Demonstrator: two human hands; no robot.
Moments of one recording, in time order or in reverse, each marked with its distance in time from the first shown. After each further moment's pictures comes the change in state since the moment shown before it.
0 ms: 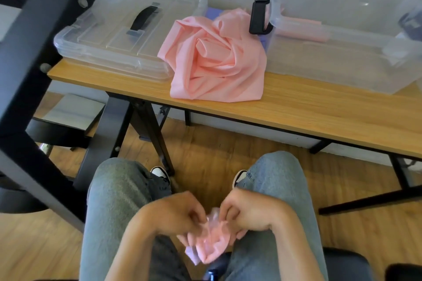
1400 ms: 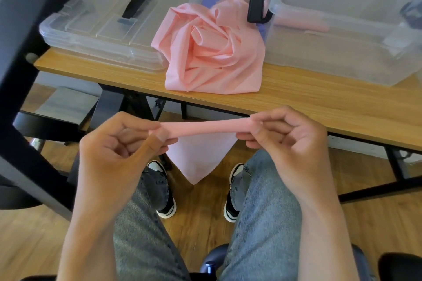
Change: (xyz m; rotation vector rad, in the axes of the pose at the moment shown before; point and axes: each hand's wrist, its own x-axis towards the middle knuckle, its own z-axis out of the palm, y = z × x) left_hand -0.083 0.044 -0.024 -0.421 1.183 0.732; right_hand -0.078 -0.048 -0.032 0.513 0.960 -0.822
